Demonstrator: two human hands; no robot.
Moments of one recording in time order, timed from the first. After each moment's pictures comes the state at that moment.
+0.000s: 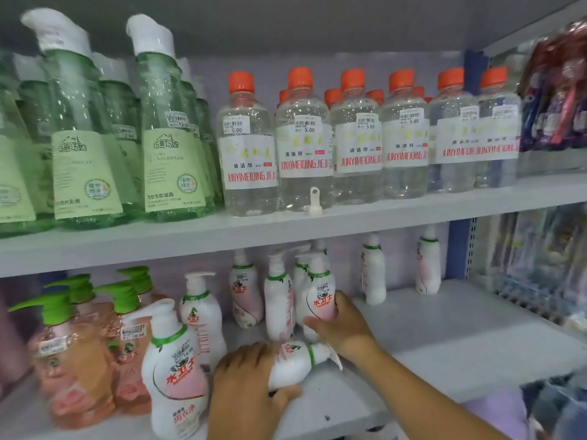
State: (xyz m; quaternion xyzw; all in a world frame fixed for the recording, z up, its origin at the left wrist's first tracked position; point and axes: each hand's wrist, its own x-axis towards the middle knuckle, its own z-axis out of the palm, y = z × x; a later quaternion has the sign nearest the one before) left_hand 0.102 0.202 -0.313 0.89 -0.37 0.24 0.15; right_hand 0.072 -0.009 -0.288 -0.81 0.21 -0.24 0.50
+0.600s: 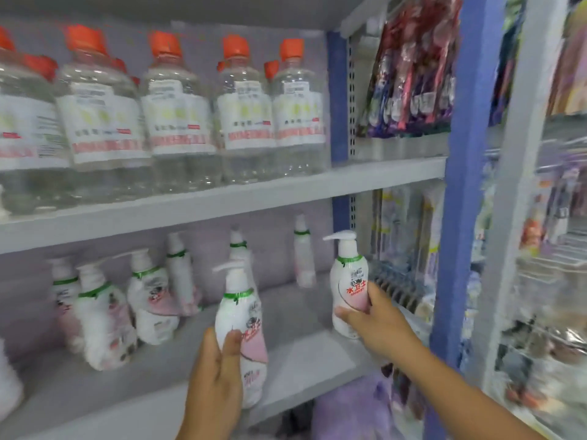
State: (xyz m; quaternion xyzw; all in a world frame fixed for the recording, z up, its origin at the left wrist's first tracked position) left_hand -0.024 -0.016 -0.305 0.72 -0.23 0.02 0.65; right_hand -0.127 -0.255 -0.293 -0.77 0.28 -0.29 0.48
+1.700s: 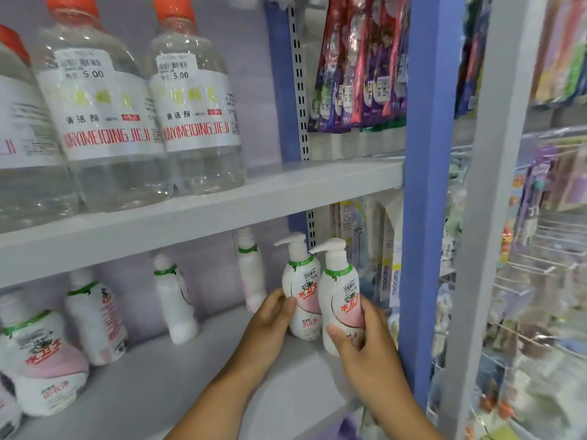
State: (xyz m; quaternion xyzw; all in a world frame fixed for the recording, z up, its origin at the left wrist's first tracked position) left_hand 0.020 -0.230 -0.309 0.63 -0.41 -0.21 0.62; right_hand -0.138 -0.323 -0.337 -0.73 0.27 -0.44 0.44
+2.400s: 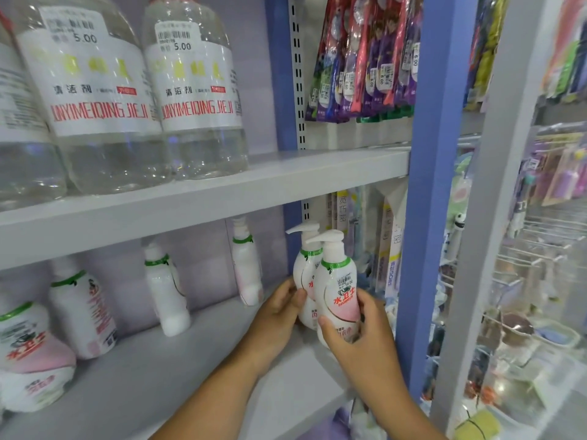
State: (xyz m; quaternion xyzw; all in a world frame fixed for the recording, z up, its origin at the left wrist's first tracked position) left_hand 0.008 -0.242 -0.303 0.60 -0.43 -0.26 0.62; right_hand -0.134 -0.317 -0.338 -0.72 0.29 -0.49 0.40
